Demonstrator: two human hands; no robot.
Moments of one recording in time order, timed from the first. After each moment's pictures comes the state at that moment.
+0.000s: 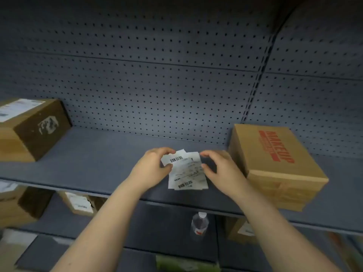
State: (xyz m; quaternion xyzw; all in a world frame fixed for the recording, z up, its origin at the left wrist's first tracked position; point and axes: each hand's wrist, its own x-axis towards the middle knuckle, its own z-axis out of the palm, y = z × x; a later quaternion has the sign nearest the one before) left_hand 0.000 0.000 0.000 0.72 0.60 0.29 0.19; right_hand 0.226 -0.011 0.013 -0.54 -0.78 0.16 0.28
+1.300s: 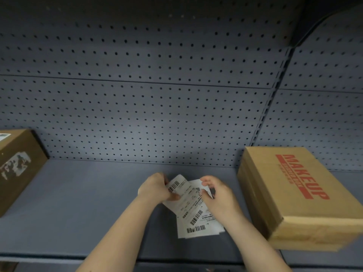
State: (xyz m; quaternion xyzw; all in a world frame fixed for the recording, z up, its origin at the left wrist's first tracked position) left_hand -0.008 0.111 -0.021 0.64 0.71 0.09 0.28; right_hand 0.186 0.062 -0.038 -0.64 -0.64 0.25 0.34
